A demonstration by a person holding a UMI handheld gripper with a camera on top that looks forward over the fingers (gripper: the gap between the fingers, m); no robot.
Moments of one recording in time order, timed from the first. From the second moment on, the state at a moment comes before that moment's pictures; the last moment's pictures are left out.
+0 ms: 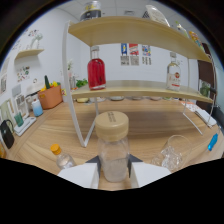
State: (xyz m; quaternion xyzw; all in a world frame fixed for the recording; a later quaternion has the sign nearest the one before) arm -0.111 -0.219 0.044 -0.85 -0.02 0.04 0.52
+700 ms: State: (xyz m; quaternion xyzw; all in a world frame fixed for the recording) arm -0.018 -0.289 0.170 -0.88 0.02 0.00 0.47
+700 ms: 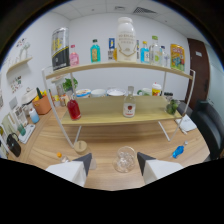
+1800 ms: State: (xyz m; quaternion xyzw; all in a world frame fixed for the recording) arm 0.029 -0.097 0.398 -0.78 0.02 0.00 0.63
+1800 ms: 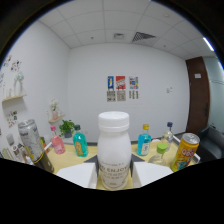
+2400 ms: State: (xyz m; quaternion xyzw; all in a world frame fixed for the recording) arm 0.109 -0.224 0.290 -0.78 0.05 -0.01 0.62
